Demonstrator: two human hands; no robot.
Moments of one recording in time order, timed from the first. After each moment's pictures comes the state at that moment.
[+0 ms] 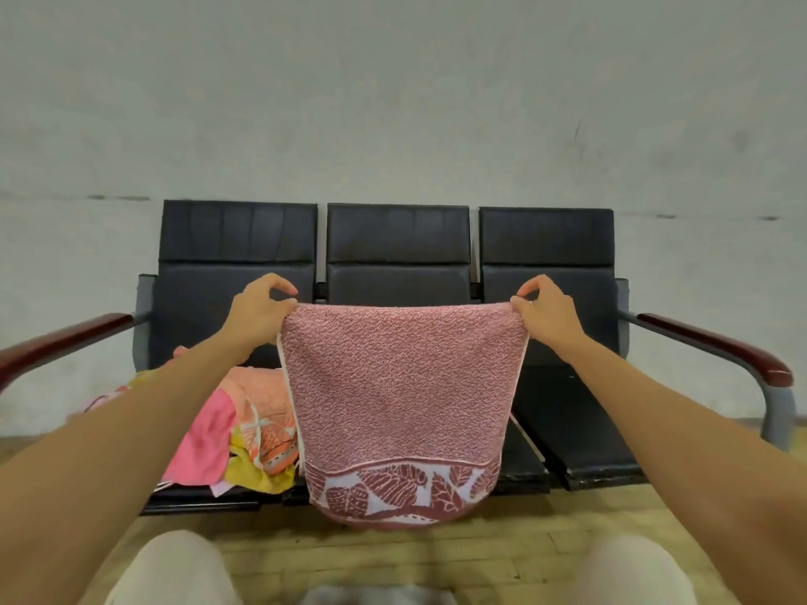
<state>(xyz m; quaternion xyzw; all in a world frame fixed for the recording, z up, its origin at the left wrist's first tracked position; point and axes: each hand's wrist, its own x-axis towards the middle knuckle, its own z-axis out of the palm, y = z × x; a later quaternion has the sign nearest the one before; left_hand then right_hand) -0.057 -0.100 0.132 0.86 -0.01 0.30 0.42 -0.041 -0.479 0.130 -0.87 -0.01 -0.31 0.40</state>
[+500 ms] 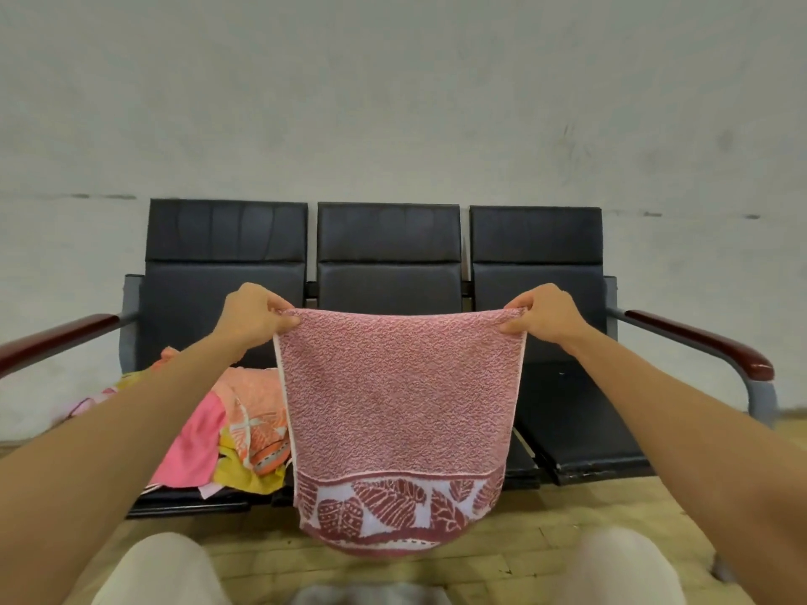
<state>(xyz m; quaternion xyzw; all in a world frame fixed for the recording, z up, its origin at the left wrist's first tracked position) -0.061 -0.106 0.133 0.91 -0.02 0.26 0.33 -0.056 -0.494 0.141 -0.93 -0.04 -0.21 0.30</state>
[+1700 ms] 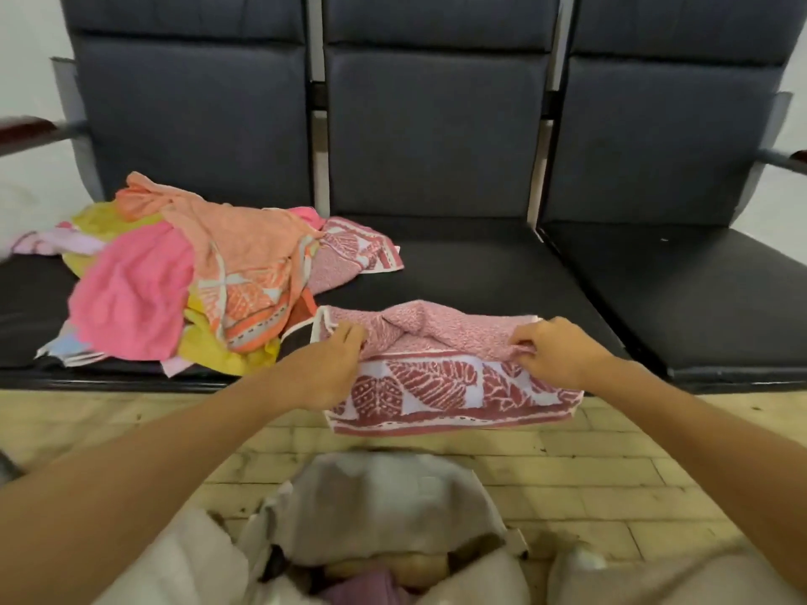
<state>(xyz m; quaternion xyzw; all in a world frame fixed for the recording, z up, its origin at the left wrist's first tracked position) 0.027 -0.146 -0.135 0.98 -0.18 -0.07 0.06 0.057 -0.458 -0.115 -0.99 -0.11 0.04 0.04</state>
